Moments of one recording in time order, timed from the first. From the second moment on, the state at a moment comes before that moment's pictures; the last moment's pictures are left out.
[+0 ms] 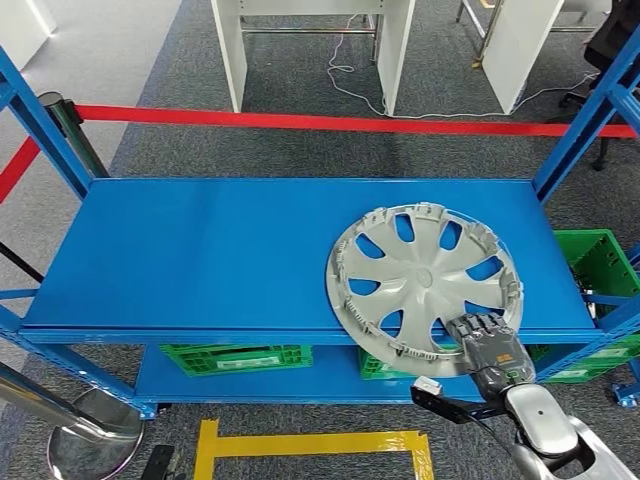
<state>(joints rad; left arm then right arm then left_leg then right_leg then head) -0.09 -0.14 0.43 -0.24 -0.53 0.14 -0.27 0.04 -0.45 0.29 -1.57 1.43 -0.04 0.20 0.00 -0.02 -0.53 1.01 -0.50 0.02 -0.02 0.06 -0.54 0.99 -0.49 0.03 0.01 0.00</state>
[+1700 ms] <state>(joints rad) -0.08 -0.14 0.66 -0.24 -0.44 0.20 -0.44 0.29 -0.21 0.52 -2.23 0.18 -0.45 -0.69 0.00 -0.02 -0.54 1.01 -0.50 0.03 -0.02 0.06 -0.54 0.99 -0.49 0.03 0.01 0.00</state>
